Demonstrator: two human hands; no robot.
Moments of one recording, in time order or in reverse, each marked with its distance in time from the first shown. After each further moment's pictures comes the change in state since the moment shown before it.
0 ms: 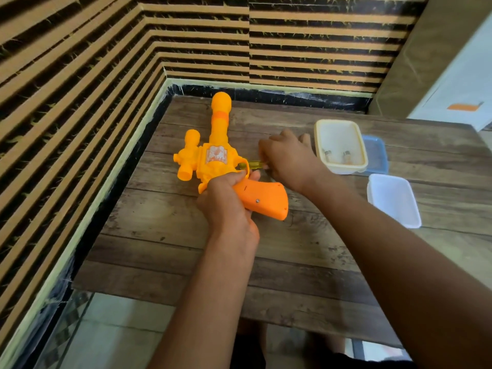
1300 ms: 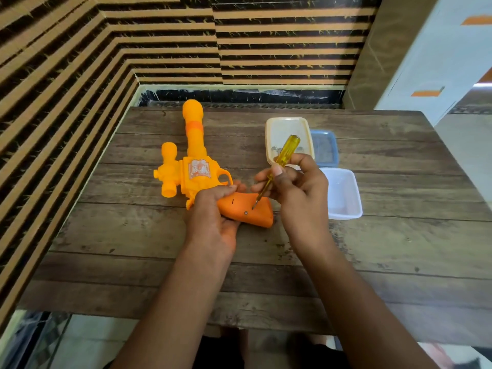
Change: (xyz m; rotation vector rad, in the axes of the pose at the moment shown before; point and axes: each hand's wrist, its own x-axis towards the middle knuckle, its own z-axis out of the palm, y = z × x) left_hand 0.001 -0.056 0.009 0.166 -0.178 -0.163; right_hand -0.116 0.008 -0.008 1.598 0.598 0.482
